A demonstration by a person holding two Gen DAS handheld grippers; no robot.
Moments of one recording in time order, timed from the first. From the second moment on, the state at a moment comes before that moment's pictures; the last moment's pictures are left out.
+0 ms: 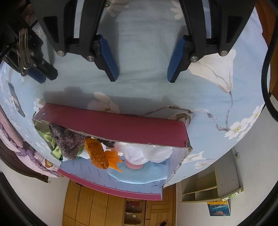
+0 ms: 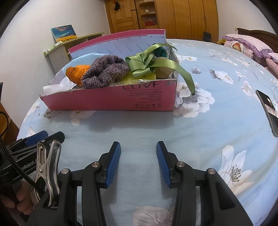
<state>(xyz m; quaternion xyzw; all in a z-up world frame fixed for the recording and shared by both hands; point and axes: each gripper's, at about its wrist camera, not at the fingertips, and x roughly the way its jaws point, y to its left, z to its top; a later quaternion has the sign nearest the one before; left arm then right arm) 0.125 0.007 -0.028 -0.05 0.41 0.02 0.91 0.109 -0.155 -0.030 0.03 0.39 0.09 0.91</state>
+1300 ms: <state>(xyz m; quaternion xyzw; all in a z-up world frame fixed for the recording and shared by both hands) 0.120 0.006 -0.033 -0.04 0.40 0.03 0.92 0.108 -0.153 -0.035 0.02 0.39 0.09 0.92</state>
